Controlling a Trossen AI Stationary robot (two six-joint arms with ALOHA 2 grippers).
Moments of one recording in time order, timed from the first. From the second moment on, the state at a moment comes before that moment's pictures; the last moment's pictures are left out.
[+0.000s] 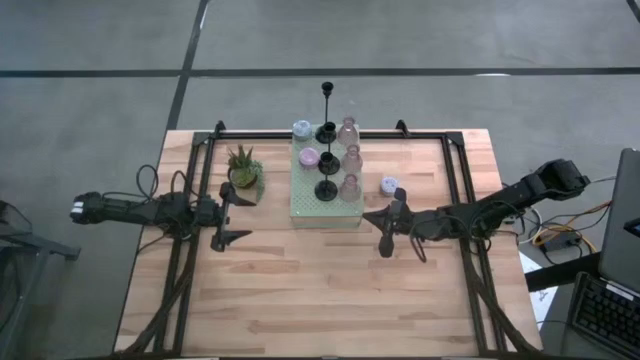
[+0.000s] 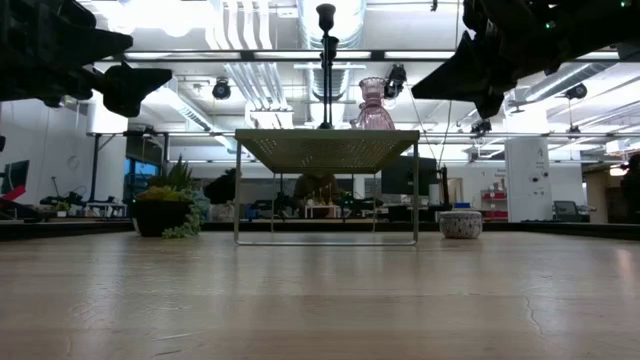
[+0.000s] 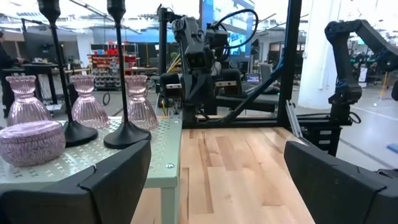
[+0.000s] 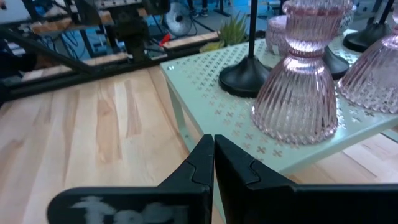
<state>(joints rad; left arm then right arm) -0.10 0.19 0.01 0.24 -0.04 0.00 0.28 1.18 0.46 0.39 0.58 0.33</state>
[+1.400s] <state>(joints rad) -0.10 0.19 0.01 0.24 -0.04 -0.02 -0.17 1.15 0.75 -0.71 0.24 0.49</state>
